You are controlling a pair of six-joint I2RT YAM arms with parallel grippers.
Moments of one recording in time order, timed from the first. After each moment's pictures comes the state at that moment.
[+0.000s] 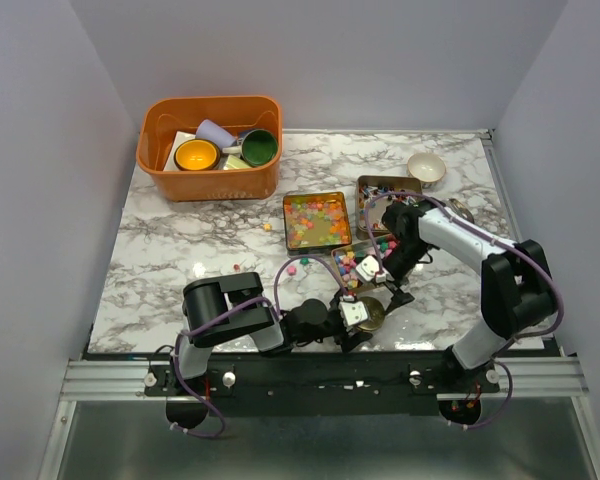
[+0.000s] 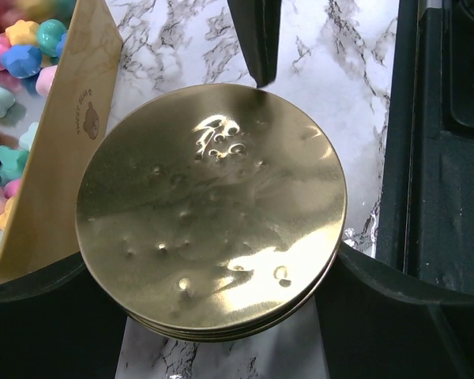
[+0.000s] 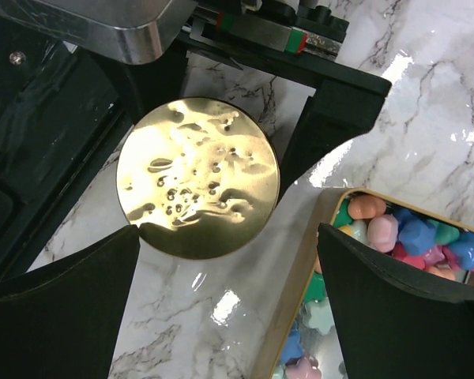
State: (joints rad) left arm -1.24 1.94 0.49 1.21 0.04 0.05; right arm 0.41 1.62 1.10 -1.31 -0.81 -1.93
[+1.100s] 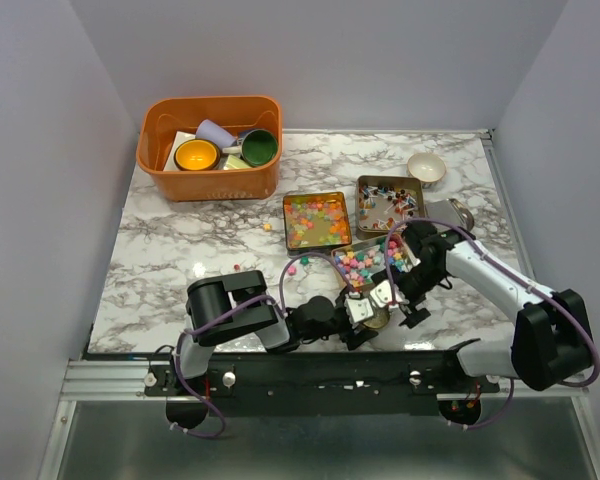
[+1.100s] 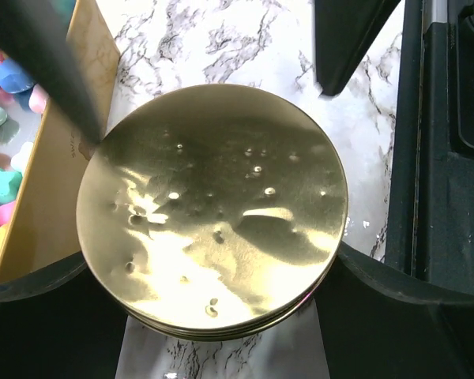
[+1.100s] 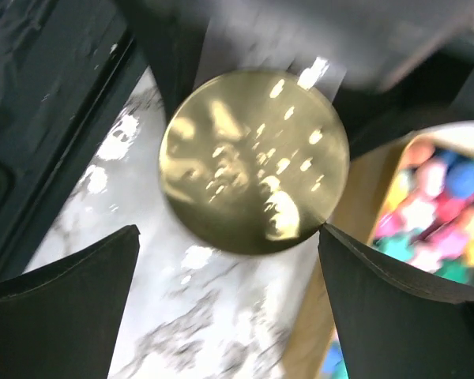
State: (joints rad) left arm -1.23 1.97 0.55 1.16 0.05 0.03; right arm 0.41 1.34 0.83 -1.12 -0.70 -1.86
